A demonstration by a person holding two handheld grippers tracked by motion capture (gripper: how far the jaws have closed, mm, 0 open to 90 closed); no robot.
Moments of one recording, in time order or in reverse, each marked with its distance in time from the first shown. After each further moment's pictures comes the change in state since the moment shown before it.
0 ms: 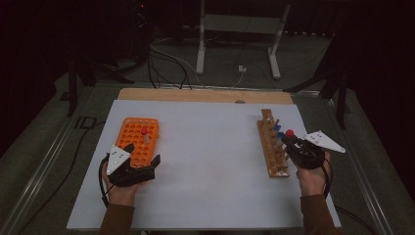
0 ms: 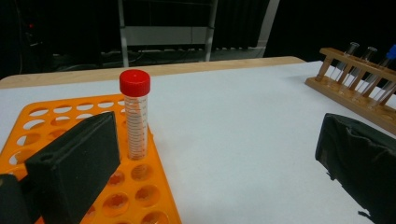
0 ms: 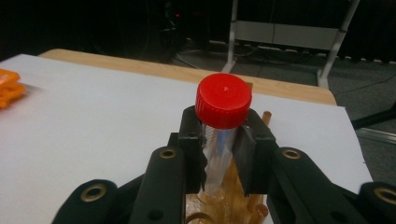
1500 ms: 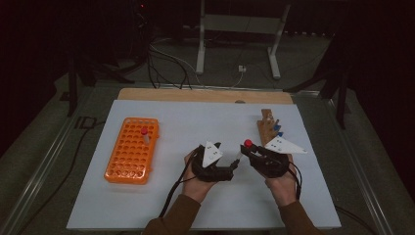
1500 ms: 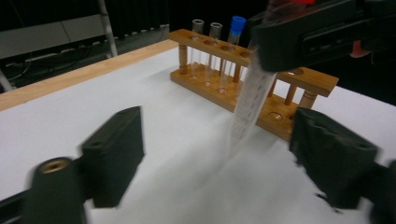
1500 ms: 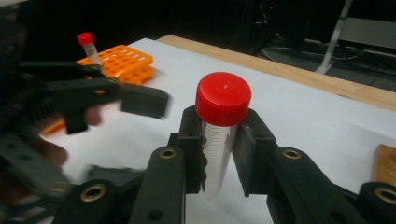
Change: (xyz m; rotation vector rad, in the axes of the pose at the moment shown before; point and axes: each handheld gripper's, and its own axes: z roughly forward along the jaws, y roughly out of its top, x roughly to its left) left arm -0.173 0.023 0.110 0.090 -0.326 0.218; right arm 0.091 0.005 0.012 0.033 0.346 -0.089
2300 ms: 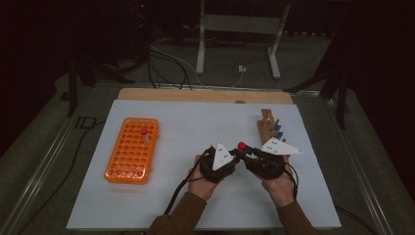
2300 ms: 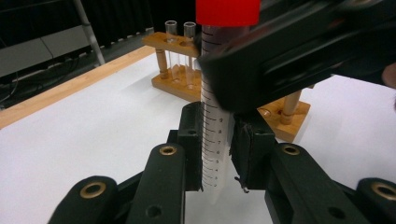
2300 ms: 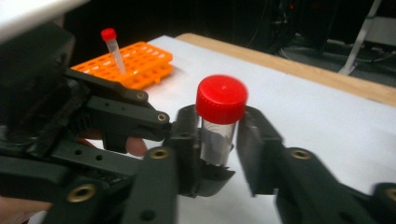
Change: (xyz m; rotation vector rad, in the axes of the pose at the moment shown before) left arm -0.007 0.002 0.012 0.008 -0.046 0.095; right arm 0.006 -0.002 0.005 0.004 0.074 -0.017
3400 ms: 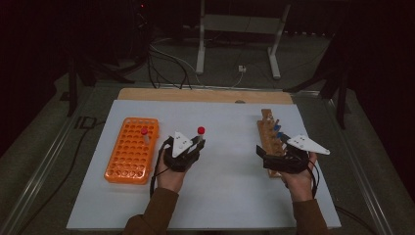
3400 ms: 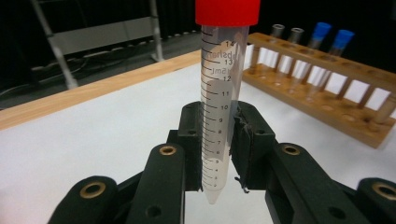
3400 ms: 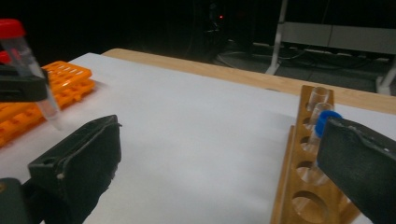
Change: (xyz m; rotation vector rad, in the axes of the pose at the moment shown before) left arm 0.071 -0.019 -0.063 -0.015 0.214 -0.146; right arm -0.048 -0.008 -0.032 -0.050 -0.249 0.088
